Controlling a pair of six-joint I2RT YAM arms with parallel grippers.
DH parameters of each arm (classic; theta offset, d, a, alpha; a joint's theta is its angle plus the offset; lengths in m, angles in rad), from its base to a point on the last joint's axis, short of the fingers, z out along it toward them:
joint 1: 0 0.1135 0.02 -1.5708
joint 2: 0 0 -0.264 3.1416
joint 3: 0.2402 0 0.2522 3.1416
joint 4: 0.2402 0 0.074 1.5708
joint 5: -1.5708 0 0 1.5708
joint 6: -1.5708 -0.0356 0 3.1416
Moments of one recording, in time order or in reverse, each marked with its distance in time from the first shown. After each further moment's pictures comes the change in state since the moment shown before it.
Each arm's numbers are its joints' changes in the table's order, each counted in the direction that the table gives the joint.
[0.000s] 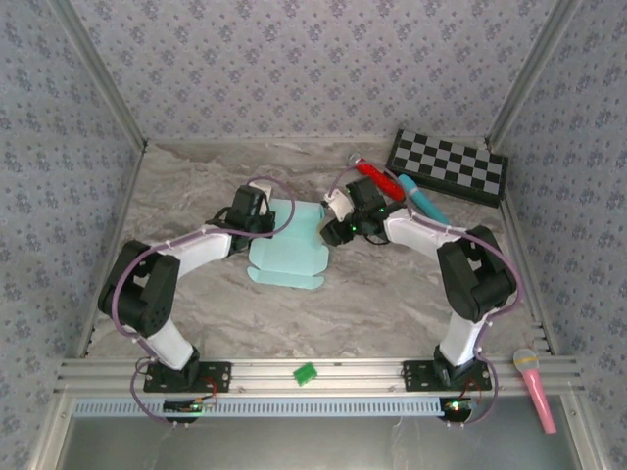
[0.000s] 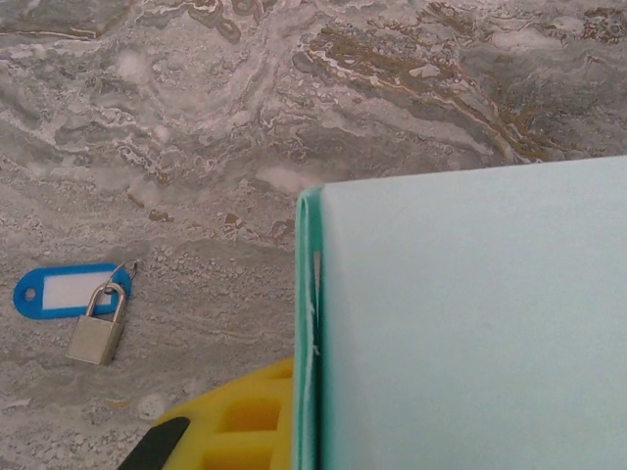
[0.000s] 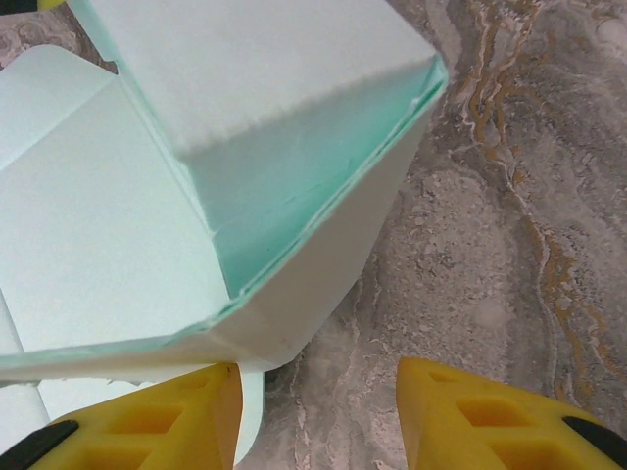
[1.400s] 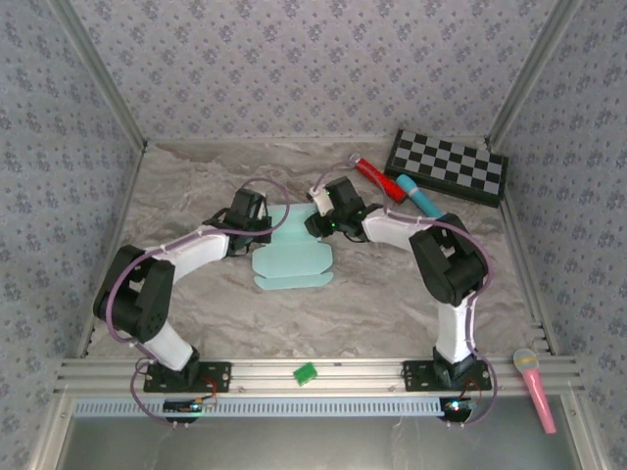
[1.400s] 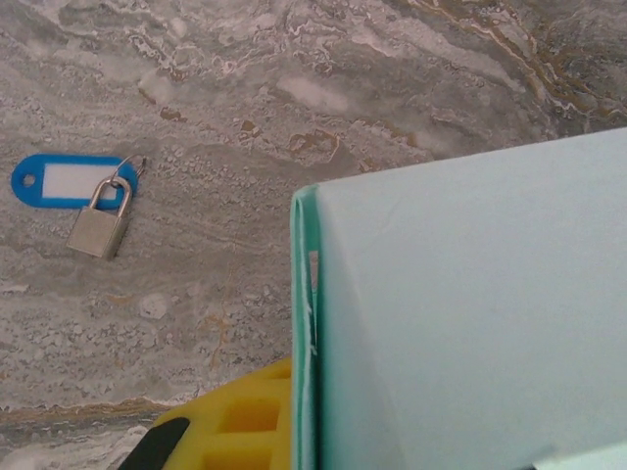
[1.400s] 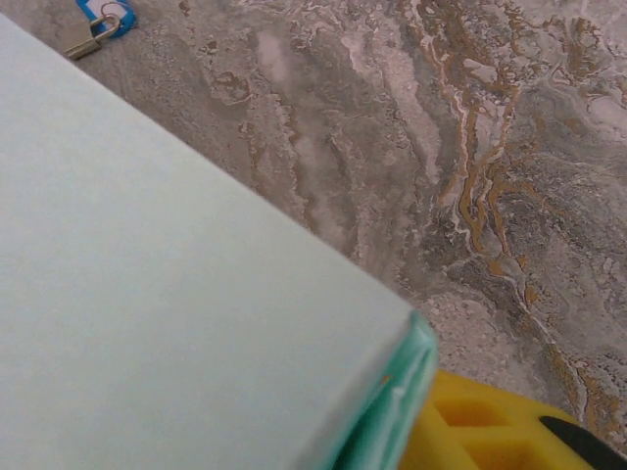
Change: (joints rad) left arm 0.000 -0.039 0.000 0.153 -0.004 0.131; right arm 0.079 0.176 0.094 -0.195 -0.164 -0.159
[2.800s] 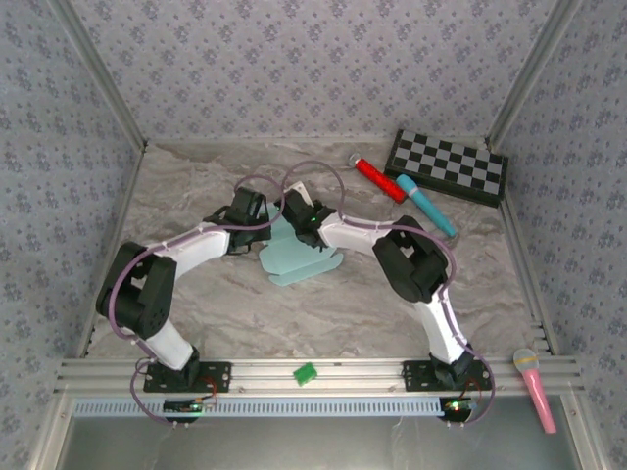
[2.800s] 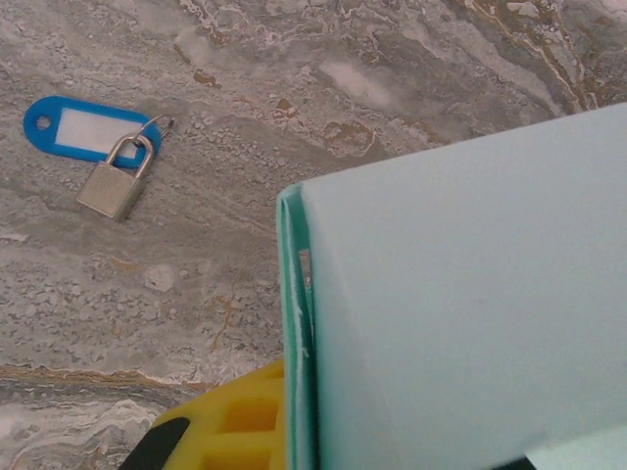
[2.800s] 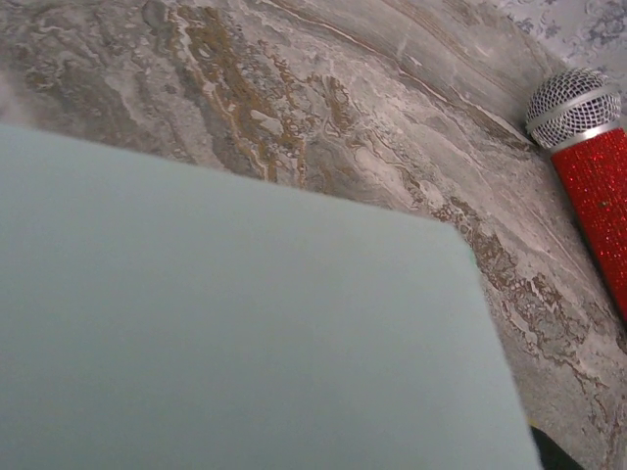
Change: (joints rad) left arm 0.007 0.021 0.028 0.044 0.006 0.150; right arm 0.211 0.215 0.306 0.211 -0.823 -0.098
